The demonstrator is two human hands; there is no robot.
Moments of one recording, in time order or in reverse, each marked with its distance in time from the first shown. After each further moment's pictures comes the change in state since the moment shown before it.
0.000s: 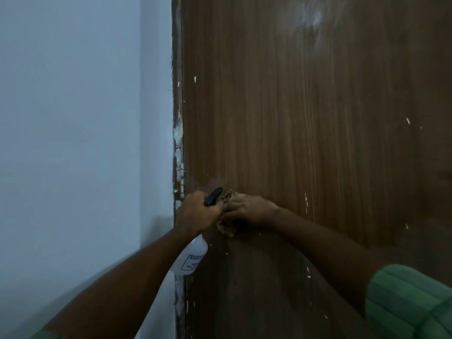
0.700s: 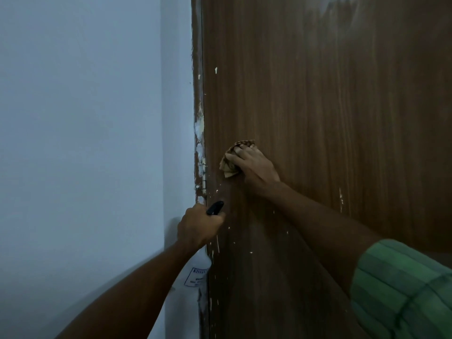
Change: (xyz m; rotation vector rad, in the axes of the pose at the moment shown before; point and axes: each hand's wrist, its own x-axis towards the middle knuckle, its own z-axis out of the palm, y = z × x) left_hand -0.019 -0.056 -0.012 0.098 0.049 -0.344; right_hand 0.082 0.019 -0.029 0.144 0.496 0.403
